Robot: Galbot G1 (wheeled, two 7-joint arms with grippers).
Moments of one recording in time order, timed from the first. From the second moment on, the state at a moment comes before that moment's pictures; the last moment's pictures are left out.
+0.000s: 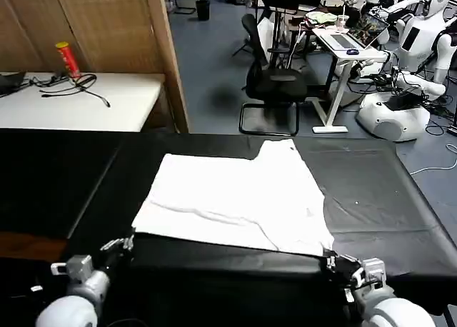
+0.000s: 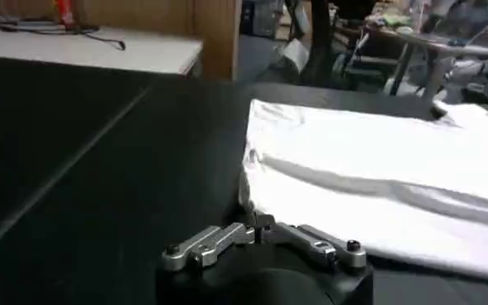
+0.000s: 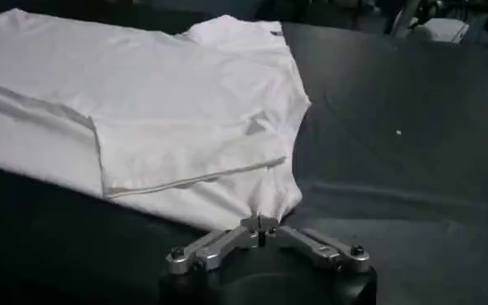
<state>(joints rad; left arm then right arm) 1.68 -1.11 -0.66 -2.16 -0.55 0.44 -0.16 -1.63 1.02 0.60 2.24 0.49 -0.74 0.13</state>
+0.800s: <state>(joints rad) 1.81 -1.13 -0.76 -2.27 -0.55 0.46 -0.14 -1.66 1.02 0.70 2.37 0.55 -0.74 0.13</state>
